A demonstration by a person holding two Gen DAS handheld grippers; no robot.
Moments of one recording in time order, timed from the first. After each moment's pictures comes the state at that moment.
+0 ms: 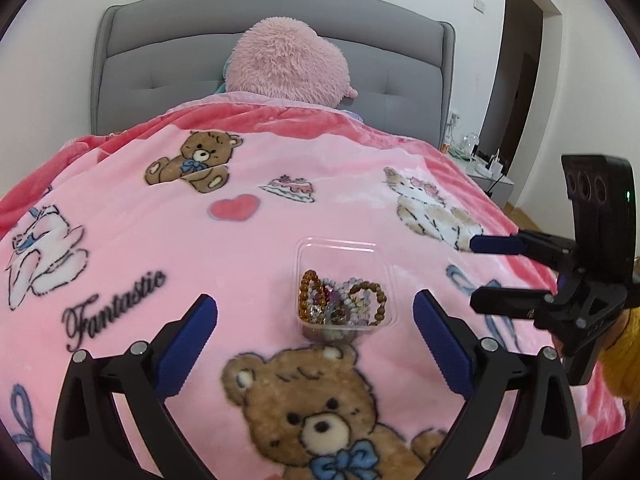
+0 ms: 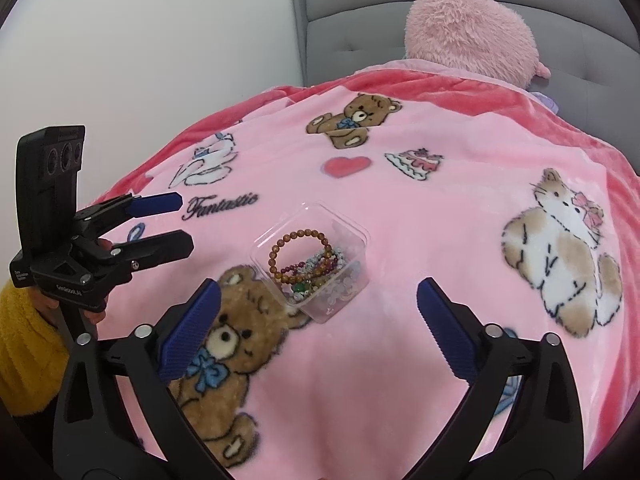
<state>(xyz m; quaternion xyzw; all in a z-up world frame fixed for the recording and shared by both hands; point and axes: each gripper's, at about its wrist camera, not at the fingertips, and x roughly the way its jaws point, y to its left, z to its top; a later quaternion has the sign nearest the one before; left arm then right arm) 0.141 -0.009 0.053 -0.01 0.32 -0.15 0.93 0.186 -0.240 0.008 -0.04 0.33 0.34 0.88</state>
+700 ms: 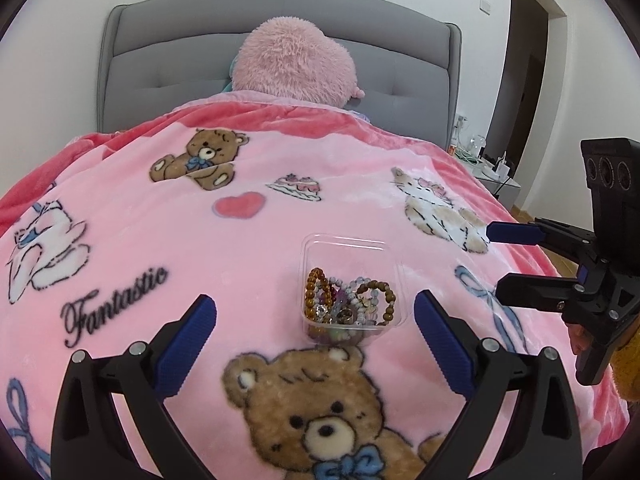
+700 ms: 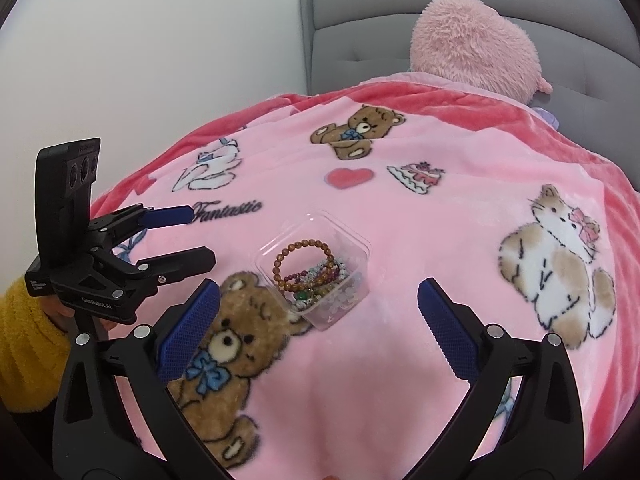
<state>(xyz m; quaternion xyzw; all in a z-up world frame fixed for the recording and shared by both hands) 0.146 -0.009 0.046 -0.01 0.32 -0.14 0.94 0.181 -0.238 0.019 -0.05 0.31 0.34 0.89</state>
